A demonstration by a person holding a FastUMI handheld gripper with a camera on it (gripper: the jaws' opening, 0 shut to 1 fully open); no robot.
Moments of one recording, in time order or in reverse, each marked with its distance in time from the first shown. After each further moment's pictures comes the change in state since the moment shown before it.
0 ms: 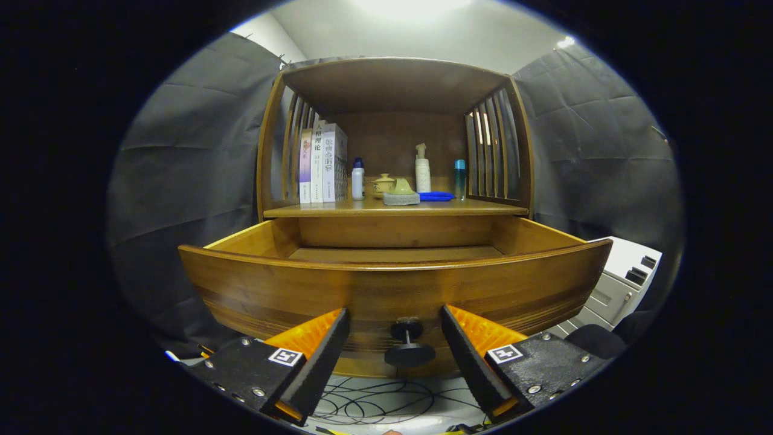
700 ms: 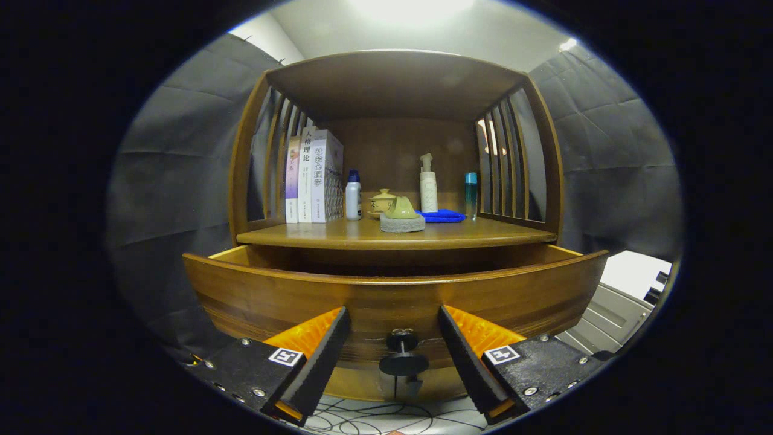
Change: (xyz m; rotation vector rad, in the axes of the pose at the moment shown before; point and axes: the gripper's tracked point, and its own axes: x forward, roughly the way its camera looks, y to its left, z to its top) arm 0.103 -0.005 0.037 0.021 -0.062 0.012
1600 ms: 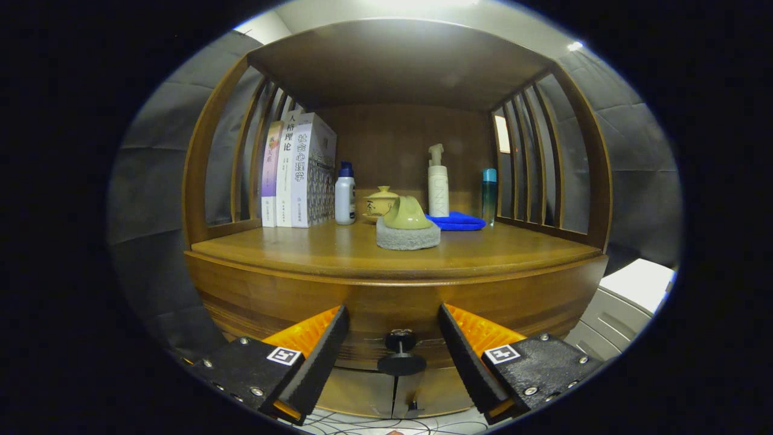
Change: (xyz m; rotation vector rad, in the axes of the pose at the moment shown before) arm 0.071 0.005 0.029 -0.041 -0.018 0.038
